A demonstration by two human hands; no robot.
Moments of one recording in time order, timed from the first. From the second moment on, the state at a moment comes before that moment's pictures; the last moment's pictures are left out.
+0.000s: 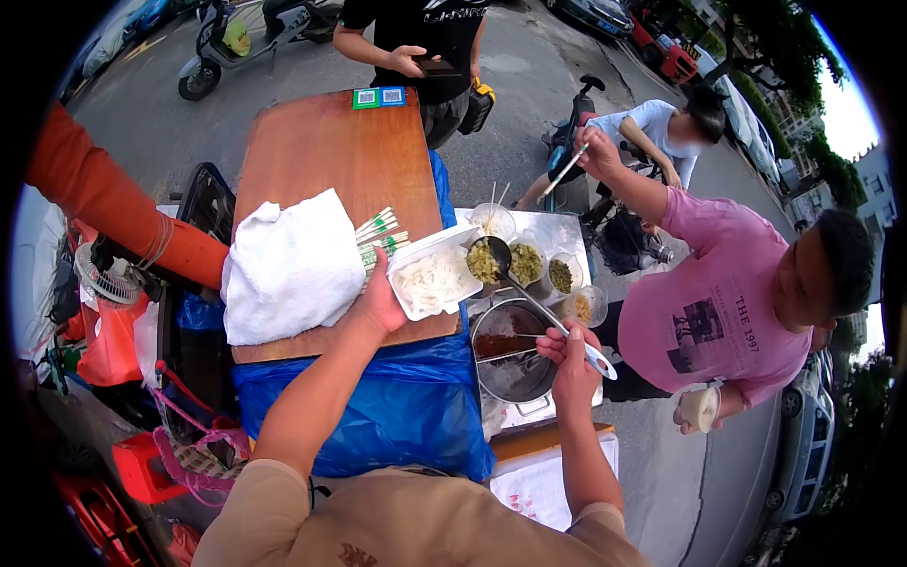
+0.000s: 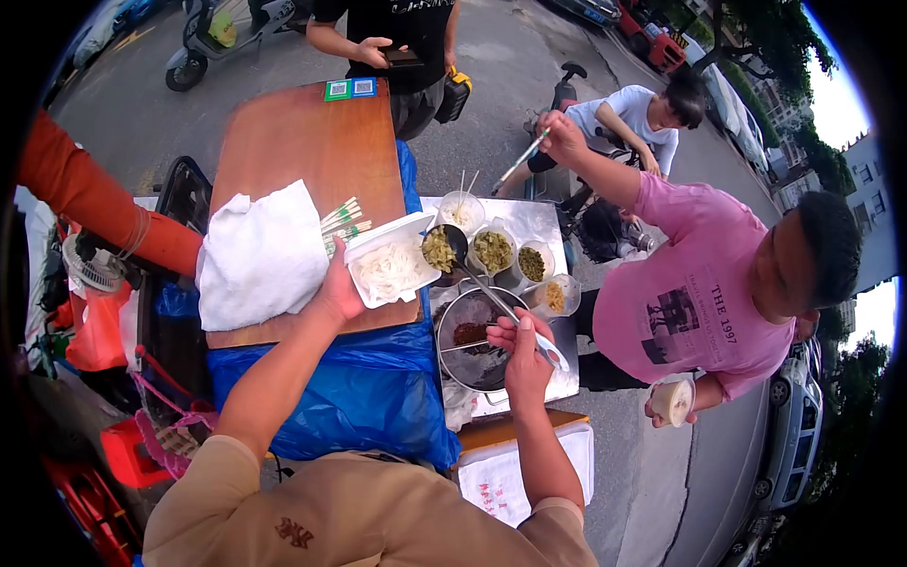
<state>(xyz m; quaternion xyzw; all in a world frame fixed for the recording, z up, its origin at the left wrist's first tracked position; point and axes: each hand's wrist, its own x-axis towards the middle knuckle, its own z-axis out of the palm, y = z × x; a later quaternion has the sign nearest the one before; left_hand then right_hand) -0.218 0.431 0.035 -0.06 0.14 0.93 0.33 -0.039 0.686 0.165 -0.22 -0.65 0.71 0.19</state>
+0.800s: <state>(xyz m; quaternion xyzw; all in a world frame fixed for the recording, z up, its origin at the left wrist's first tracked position) -0.213 0.420 0.043 -0.08 0.17 0.93 0.31 -0.017 0.640 0.091 0.25 -0.90 0.30 0.19</state>
